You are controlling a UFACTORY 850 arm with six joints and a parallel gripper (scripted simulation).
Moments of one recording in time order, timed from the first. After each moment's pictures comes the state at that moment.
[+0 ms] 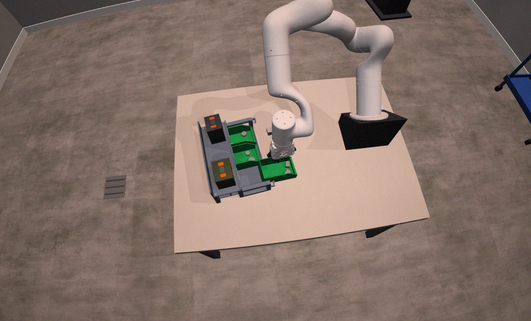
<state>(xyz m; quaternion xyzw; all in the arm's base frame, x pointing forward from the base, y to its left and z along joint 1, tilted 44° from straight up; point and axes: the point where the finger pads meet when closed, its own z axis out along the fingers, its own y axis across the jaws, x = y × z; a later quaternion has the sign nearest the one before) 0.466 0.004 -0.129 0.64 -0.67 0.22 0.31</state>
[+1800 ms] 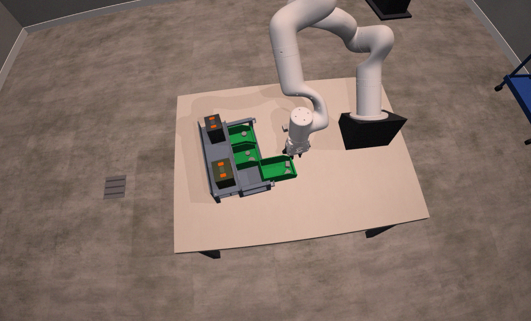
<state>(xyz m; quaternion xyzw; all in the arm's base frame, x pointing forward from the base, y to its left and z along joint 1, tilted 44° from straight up) 0.393 -0.007 -0.129 0.64 -0.67 0.22 0.31</state>
